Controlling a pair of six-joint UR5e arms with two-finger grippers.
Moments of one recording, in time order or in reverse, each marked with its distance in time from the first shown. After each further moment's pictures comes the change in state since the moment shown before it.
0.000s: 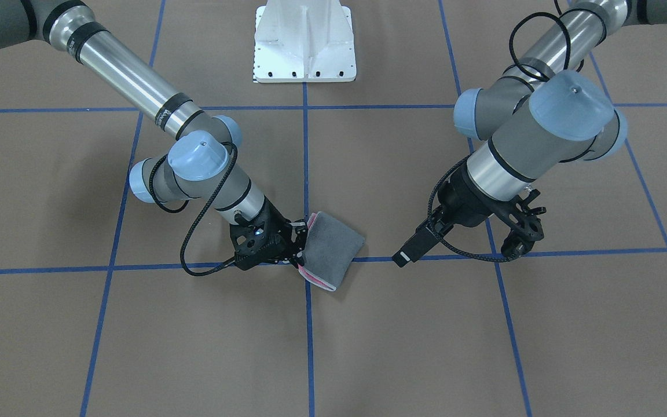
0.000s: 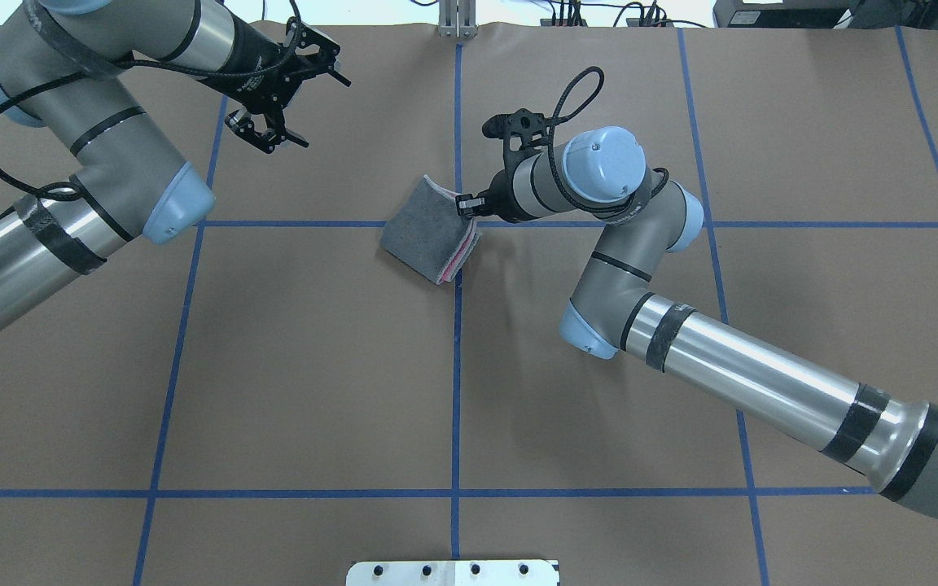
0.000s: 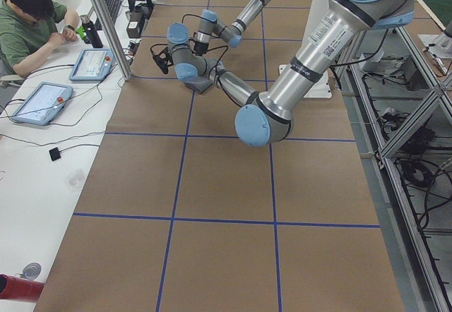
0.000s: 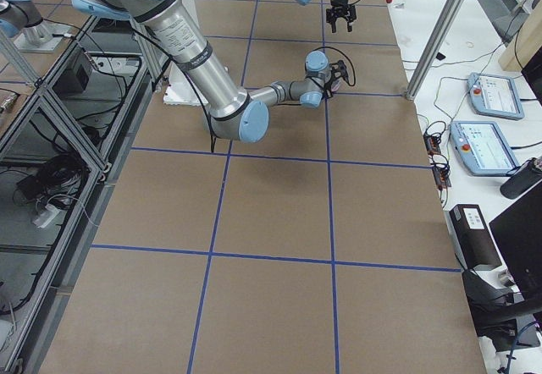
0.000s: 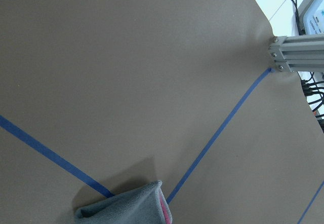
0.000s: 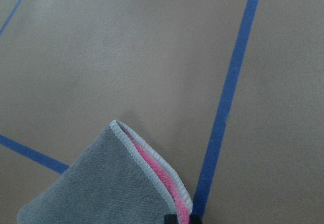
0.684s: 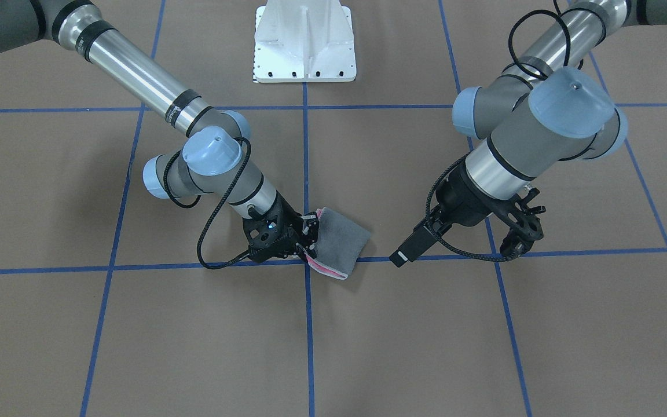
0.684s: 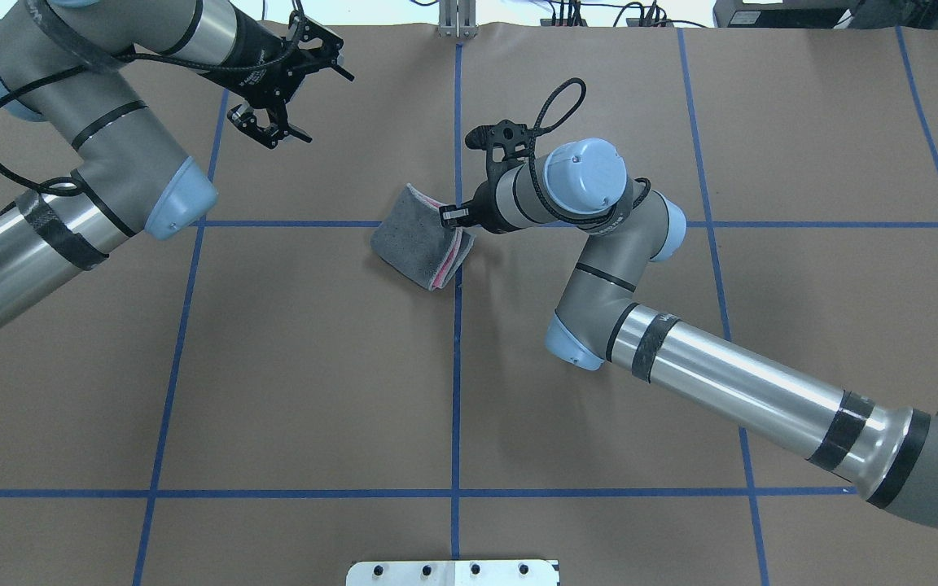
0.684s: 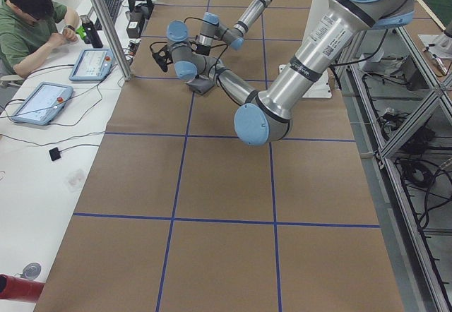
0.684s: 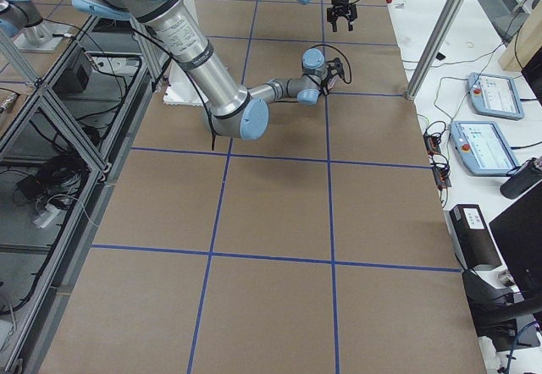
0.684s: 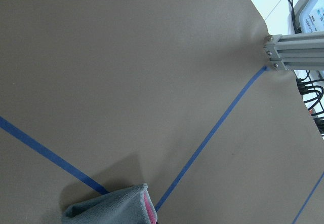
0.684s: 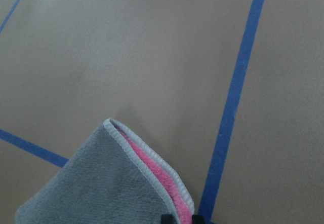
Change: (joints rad) left arm -0.004 -0.011 -0.001 0.006 -0.001 0.000; right arm -0.033 0.025 -0.009 -0.003 -0.018 0.010
